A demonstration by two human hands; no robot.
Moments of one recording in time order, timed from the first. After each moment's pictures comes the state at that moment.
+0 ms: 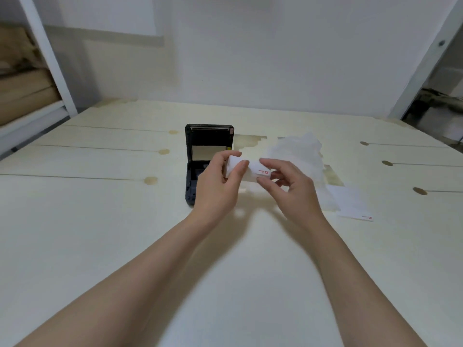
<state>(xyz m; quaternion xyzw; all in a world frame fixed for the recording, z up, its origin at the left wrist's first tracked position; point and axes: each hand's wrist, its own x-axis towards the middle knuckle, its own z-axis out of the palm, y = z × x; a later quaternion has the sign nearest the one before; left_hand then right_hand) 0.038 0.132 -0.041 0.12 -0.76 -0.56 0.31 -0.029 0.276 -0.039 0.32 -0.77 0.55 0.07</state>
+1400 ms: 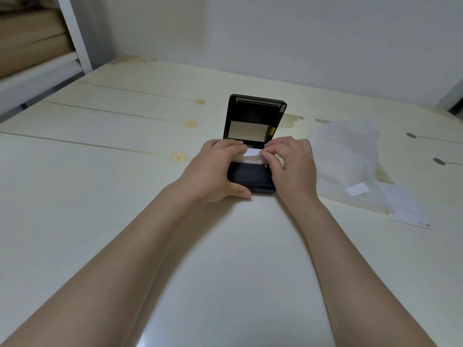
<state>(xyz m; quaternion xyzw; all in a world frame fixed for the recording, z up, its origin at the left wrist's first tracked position) 0.049 0.027 -0.054 0.07 -0.96 -0.27 0.10 -0.051 0.177 -0.069 0.33 -0.85 0.35 0.20</state>
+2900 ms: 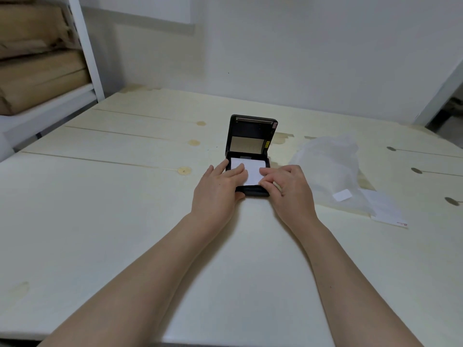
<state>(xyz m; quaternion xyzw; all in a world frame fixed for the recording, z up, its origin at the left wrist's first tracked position) 0.068 0.056 -0.071 0.07 -0.97 -0.16 0.19 -0.027 0.207 -0.077 0.34 -0.85 0.37 0.15</state>
